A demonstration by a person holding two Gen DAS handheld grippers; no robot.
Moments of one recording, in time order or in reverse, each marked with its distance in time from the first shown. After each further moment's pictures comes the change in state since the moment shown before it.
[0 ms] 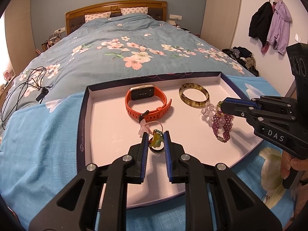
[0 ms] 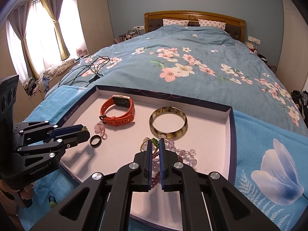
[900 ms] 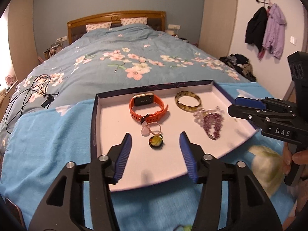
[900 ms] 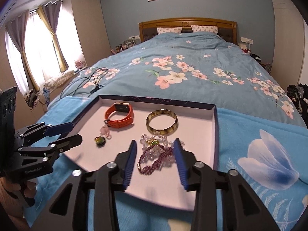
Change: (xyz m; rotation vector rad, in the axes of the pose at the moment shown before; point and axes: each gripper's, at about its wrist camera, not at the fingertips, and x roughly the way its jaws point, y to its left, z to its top) left arm -0.043 -0.008 -0.008 0.021 -0.090 -0.001; right arm -0.050 -0.006 -0.016 0.052 -0.085 0.014
